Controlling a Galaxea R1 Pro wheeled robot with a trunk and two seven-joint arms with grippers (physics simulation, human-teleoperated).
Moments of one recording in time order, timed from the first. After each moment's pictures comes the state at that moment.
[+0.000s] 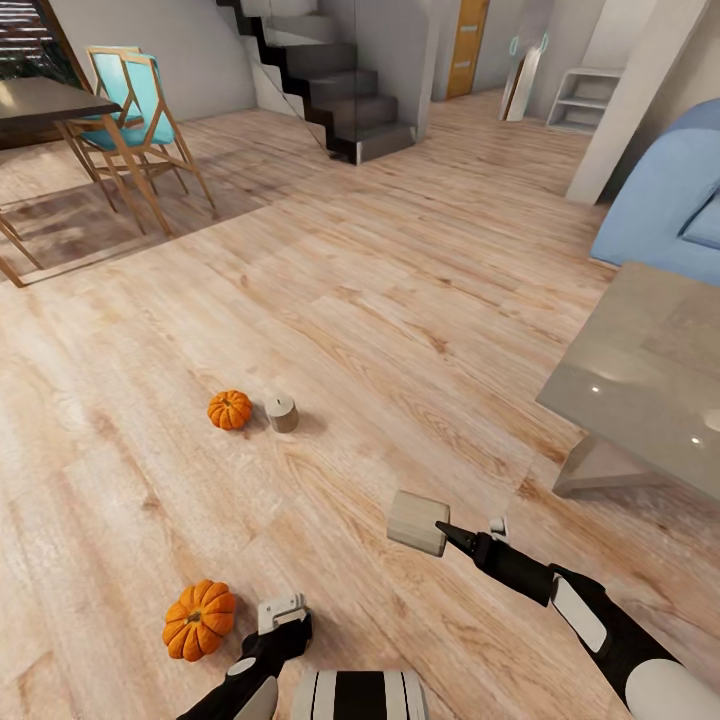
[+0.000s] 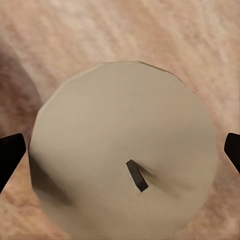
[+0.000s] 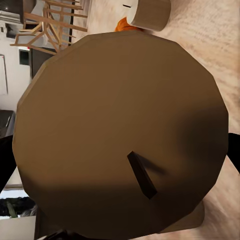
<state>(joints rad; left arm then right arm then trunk) -0.42 -0.03 -0.59 -0.55 0.77 -0.05 0.31 -0.57 -0.25 0.22 -0.57 -0.83 0.42 1.05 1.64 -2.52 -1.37</state>
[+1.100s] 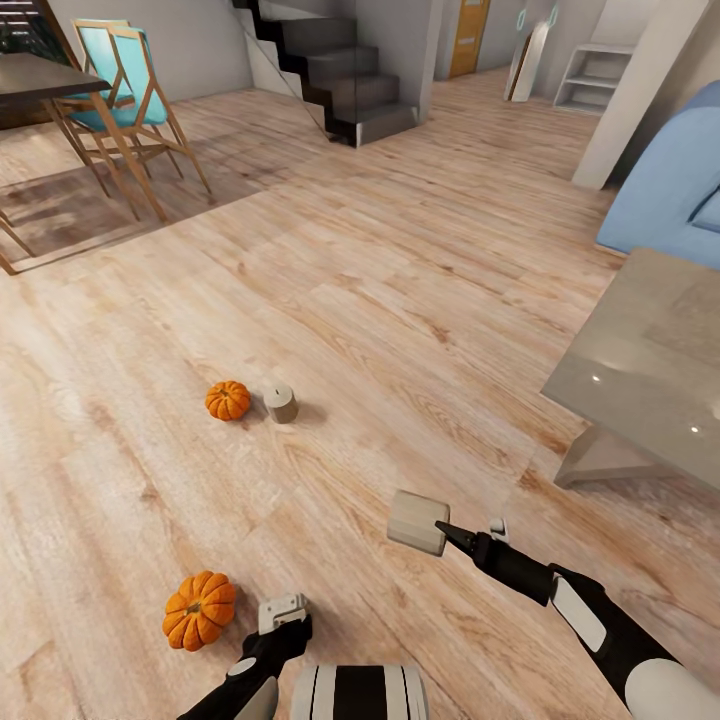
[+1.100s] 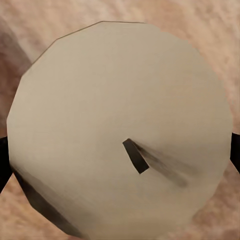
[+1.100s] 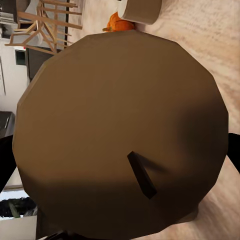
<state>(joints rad) -0.42 -0.03 -0.59 -0.55 0.77 -0.05 0.30 -0.57 -0.25 0.22 -0.57 -0.83 0.41 1.05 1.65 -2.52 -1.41</state>
